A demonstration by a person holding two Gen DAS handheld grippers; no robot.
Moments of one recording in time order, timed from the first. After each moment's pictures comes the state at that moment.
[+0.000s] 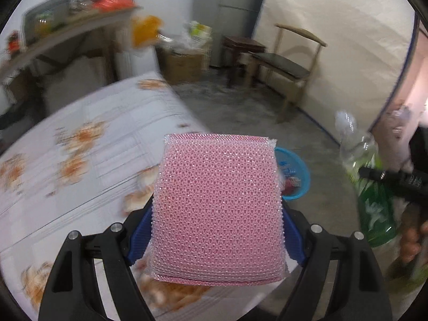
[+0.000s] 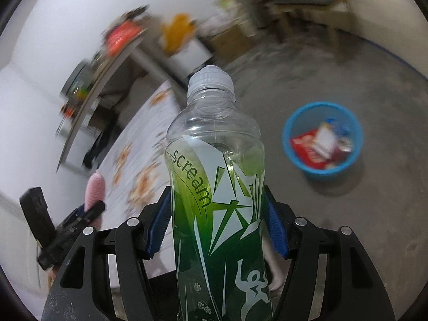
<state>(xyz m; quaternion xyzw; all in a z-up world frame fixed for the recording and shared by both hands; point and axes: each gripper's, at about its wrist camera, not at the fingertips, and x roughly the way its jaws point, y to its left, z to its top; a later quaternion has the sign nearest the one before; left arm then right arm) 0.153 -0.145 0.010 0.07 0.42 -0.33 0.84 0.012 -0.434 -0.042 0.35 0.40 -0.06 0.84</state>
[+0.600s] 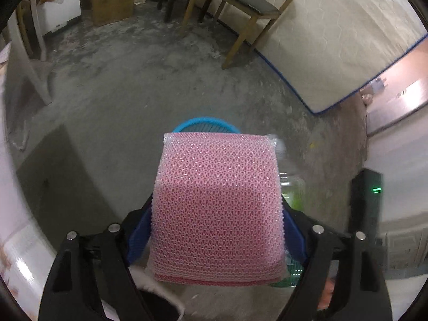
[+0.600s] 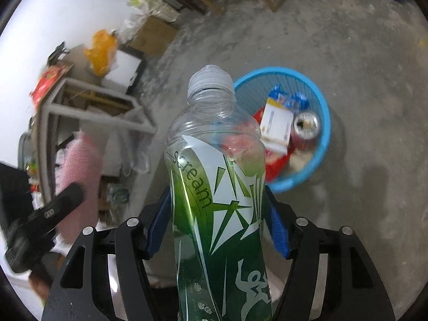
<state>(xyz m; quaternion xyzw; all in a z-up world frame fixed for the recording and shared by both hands) 0.259 -0.453 -0.095 0.08 0.58 -0.41 0.70 0.086 -0.596 -0.204 0.49 0.45 -0.14 0.74</state>
